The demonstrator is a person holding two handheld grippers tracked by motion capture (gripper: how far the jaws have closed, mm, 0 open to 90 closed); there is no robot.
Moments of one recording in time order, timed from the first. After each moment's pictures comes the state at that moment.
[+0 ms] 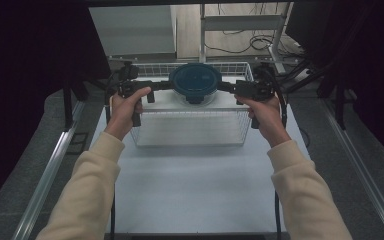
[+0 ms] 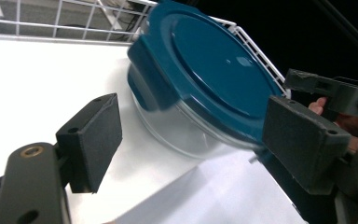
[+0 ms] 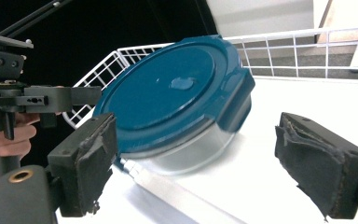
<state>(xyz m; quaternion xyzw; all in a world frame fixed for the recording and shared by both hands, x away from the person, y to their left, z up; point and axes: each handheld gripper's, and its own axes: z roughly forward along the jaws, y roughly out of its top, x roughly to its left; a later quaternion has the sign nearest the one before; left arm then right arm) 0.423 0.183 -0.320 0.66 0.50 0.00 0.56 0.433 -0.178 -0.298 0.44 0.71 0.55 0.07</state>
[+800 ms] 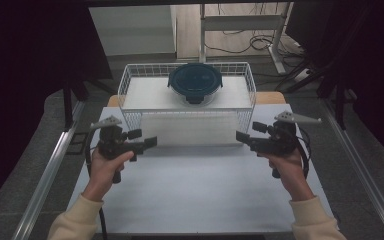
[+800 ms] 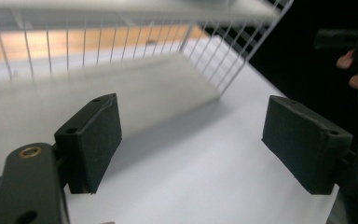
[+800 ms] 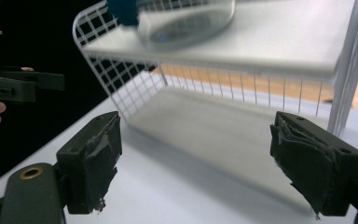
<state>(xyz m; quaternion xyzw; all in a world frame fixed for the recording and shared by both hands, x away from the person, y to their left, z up) 0.293 0.210 -0.410 0.71 0.47 0.08 0.52 0.333 -0.232 -0.376 0.39 0.73 0.55 0.11</state>
